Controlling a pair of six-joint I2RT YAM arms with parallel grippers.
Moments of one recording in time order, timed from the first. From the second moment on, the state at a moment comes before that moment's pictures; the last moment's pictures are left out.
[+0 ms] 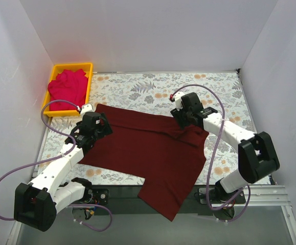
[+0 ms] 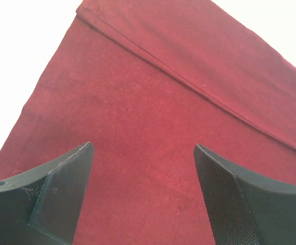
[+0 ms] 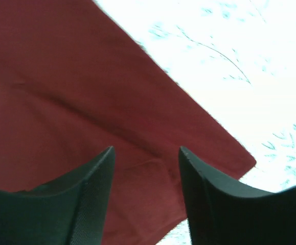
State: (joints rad) left arm -0.33 1.02 0.67 -0.39 -0.32 -0.57; right arm 0.49 1.55 1.03 -0.38 0.06 -0.19
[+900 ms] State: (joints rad) left arm -0.33 1.02 0.67 -0.39 -0.31 -0.57; right arm 0.65 1.57 0.90 -0.36 0.00 -0.18
